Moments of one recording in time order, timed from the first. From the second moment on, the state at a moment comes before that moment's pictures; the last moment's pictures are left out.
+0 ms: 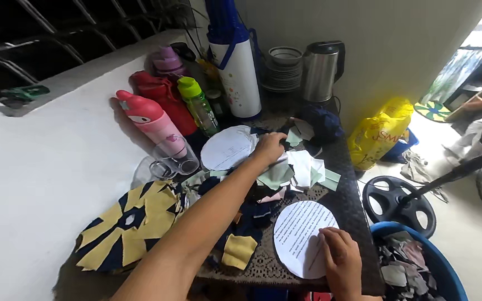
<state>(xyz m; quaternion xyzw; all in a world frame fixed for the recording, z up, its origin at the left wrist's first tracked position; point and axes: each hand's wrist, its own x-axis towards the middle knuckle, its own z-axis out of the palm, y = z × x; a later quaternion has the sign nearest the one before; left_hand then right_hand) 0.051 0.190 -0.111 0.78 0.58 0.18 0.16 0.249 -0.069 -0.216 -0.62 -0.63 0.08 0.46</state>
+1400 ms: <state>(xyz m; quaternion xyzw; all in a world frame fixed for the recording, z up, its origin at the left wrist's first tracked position) 0.035 -0.037 -0.082 0.42 0.36 0.32 0.77 0.228 -0.091 -0.112 -0.46 -0.40 0.52 0.60</state>
